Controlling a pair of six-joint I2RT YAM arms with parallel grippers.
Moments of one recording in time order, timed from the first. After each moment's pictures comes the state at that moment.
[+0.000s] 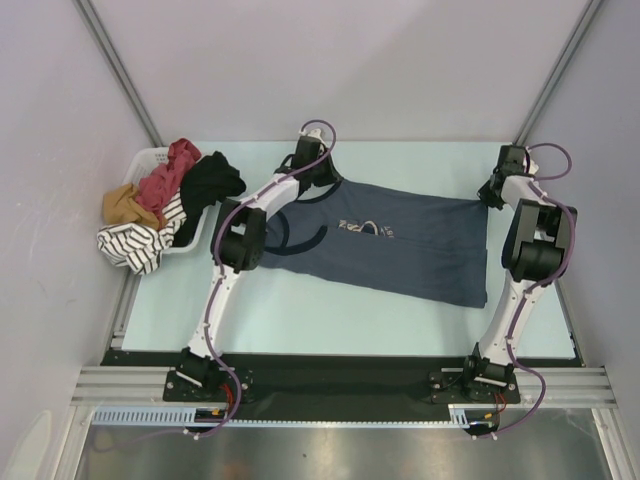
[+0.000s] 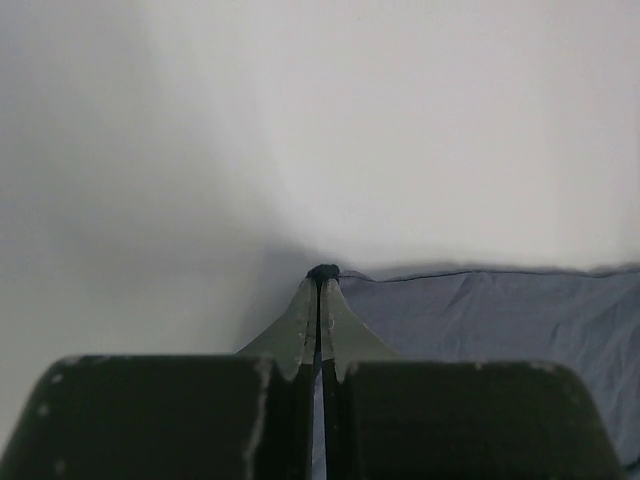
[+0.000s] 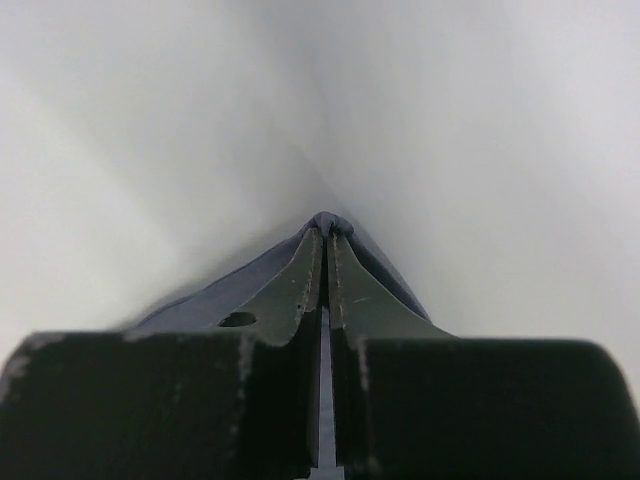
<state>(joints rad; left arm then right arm) -0.41 2.60 2.18 -0.16 0.17 -0.57 -0.22 2.15 1.59 -0.33 0.15 0.54</state>
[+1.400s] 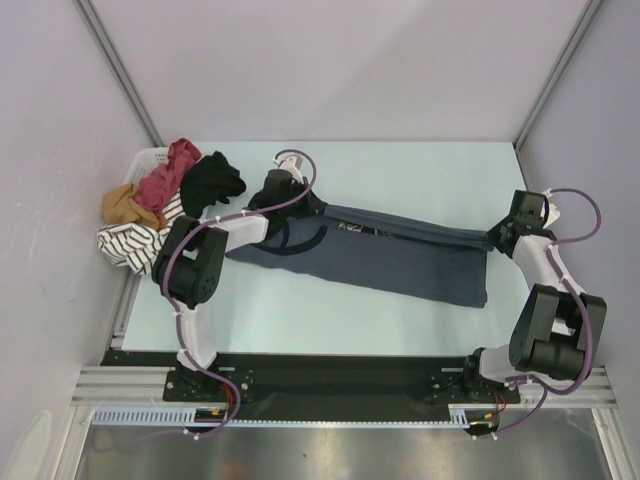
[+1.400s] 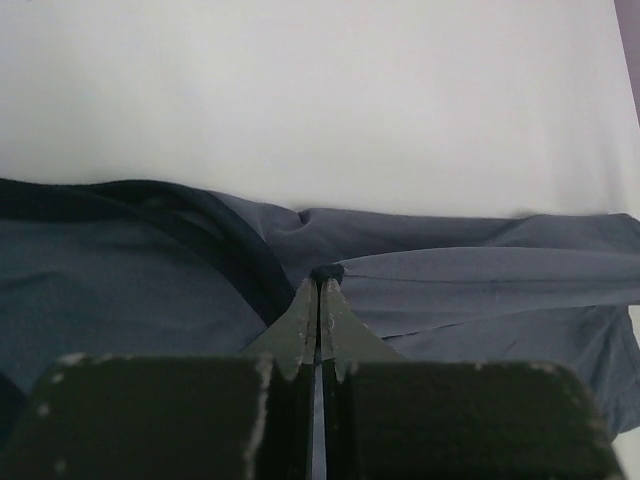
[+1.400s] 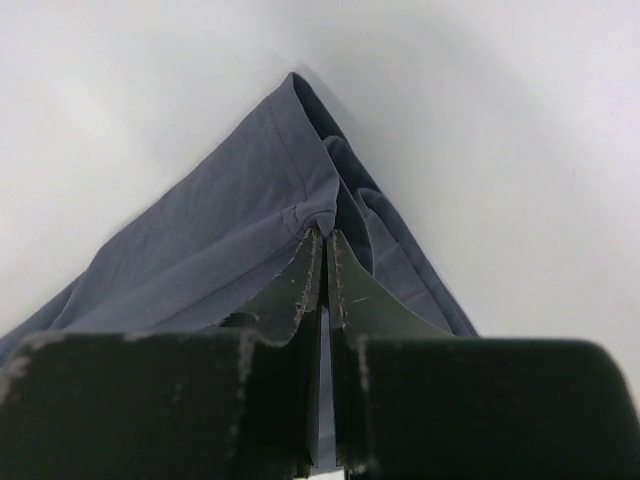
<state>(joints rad) -0.41 1.96 1.19 0.29 0.20 -0.55 -0.26 1.42 0.91 -0.32 0.14 0.61</state>
